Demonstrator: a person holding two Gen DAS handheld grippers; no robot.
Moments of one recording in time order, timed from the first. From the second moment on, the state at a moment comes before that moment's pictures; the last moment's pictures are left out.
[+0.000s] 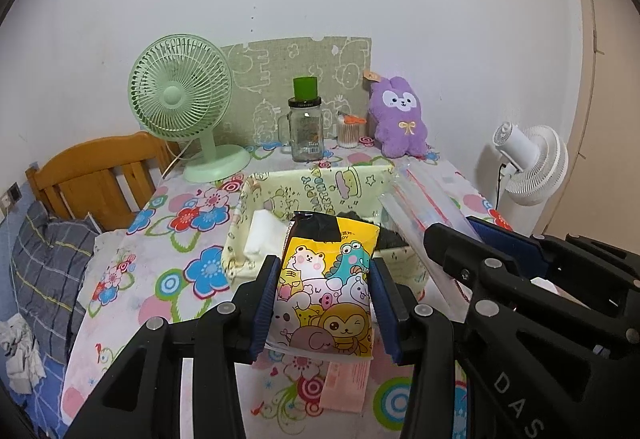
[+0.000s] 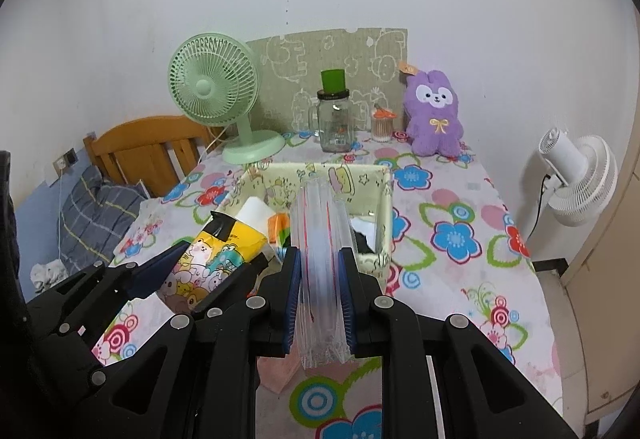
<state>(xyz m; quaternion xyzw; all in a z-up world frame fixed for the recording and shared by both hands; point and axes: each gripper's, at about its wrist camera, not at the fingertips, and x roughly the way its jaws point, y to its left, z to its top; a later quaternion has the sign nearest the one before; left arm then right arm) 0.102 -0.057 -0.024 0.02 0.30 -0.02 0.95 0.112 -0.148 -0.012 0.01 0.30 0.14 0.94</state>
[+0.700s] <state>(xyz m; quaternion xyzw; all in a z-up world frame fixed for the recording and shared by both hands) 0.155 -0.049 -0.018 0.03 0.30 -0.01 0.95 0.168 -0.140 -0.008 0.02 0.29 0.15 0.94</state>
